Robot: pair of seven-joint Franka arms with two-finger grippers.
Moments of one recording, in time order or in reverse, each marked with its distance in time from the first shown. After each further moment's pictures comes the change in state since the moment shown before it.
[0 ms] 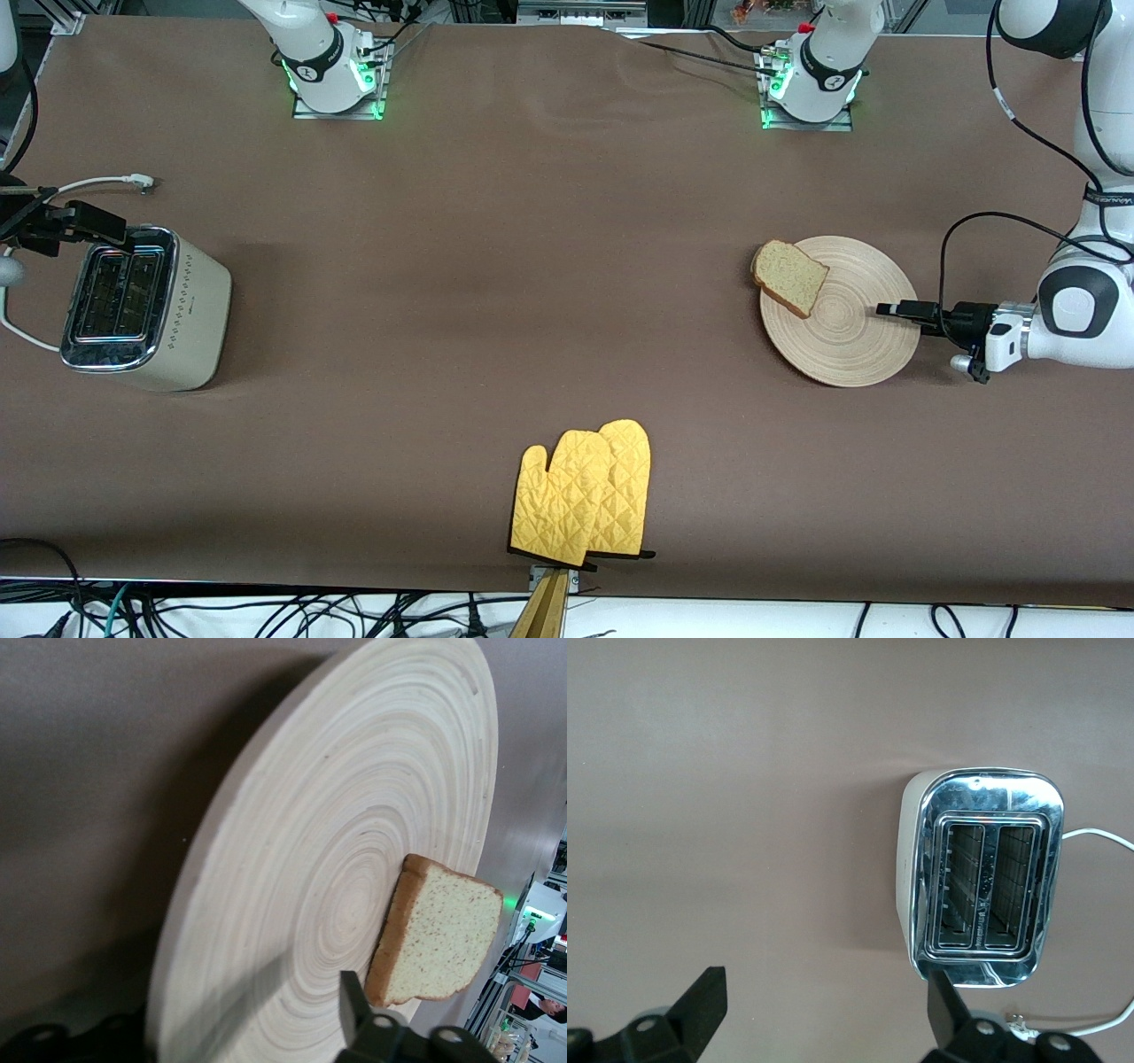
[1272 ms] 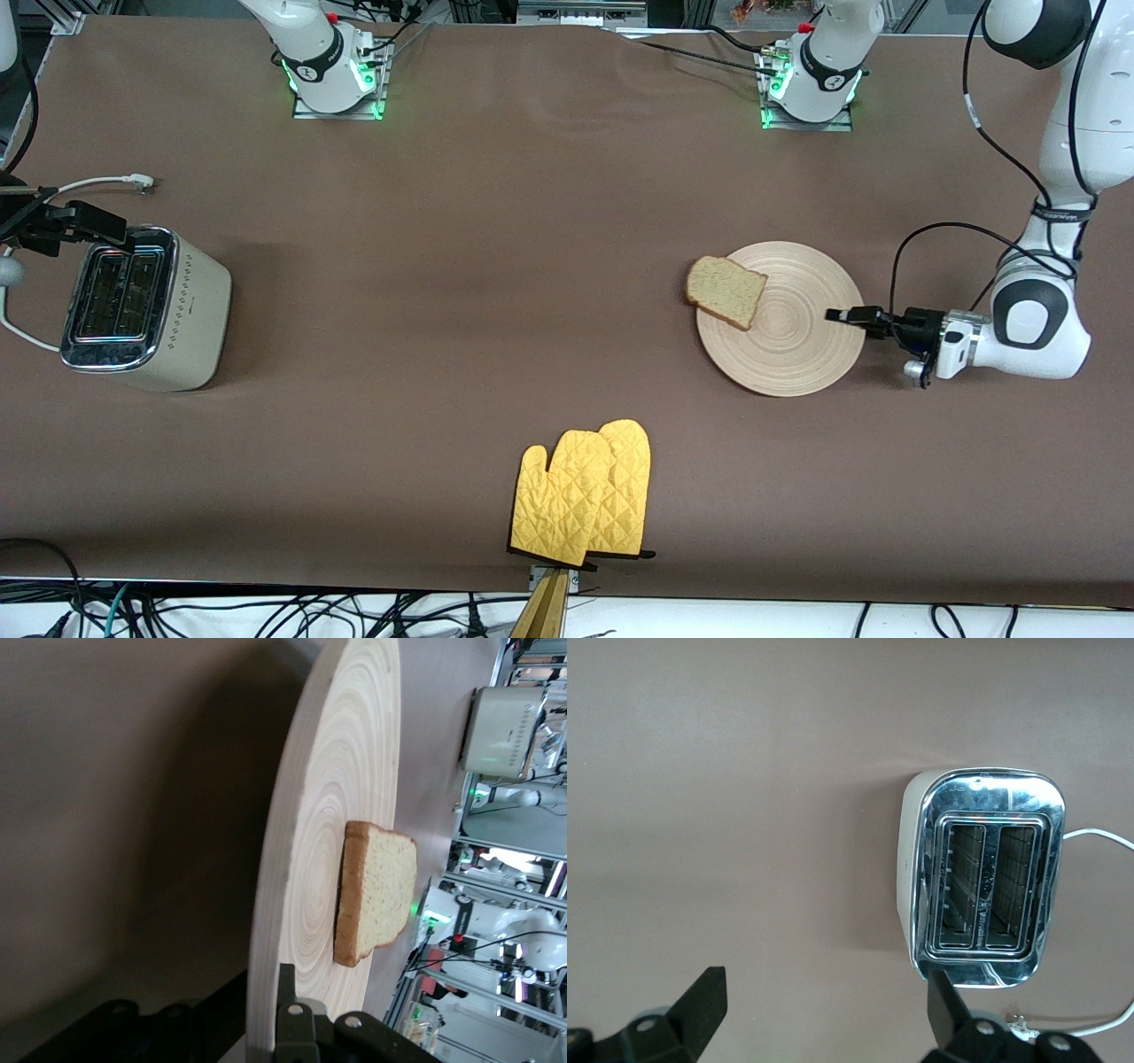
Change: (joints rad) left arm -0.062 0.032 -0.081 -0.026 -0.224 -0.040 -0.024; right arm 0.001 0.000 0.000 0.000 0.002 0.000 0.000
